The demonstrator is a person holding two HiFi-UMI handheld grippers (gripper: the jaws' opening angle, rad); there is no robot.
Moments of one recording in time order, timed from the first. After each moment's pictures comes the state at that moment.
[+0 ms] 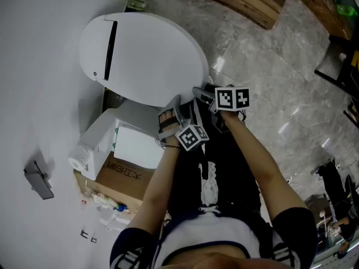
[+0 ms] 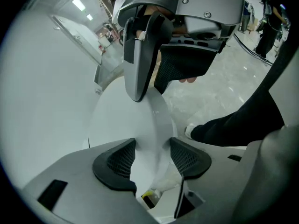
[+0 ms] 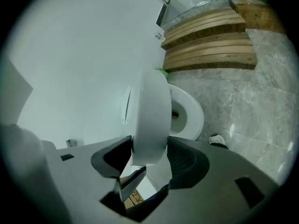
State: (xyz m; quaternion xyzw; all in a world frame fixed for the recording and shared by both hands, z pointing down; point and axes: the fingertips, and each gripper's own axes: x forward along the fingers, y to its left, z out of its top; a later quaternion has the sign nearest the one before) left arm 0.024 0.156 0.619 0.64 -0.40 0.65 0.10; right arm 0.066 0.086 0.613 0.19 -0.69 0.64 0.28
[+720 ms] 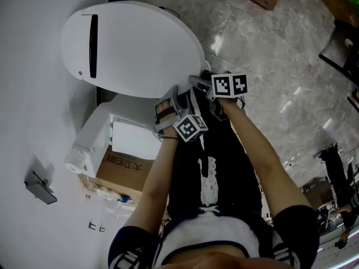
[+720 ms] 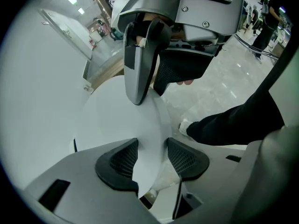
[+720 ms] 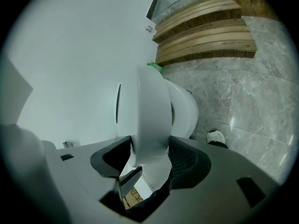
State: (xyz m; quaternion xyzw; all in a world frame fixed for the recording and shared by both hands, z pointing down) left arm 0.040 0.156 0.676 0.64 -0.36 0.67 0.13; right arm 0.079 0.087 0.683 0.18 -0.67 0.66 0.29
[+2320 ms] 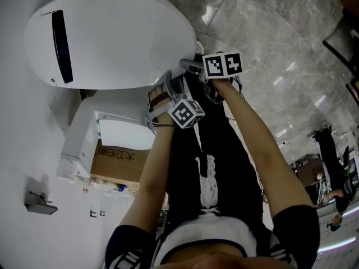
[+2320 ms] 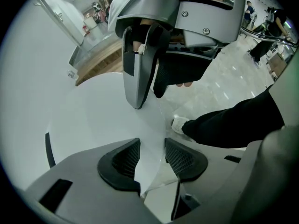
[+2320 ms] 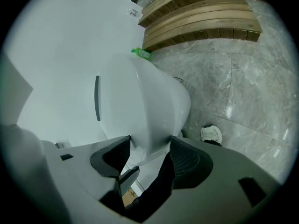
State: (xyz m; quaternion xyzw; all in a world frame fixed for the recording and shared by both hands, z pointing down) left arm 0.046 0.155 0.781 0.63 -0.32 0.68 0.19; right arm 0.078 0.087 0.799 0.15 -0.62 0.69 0.34
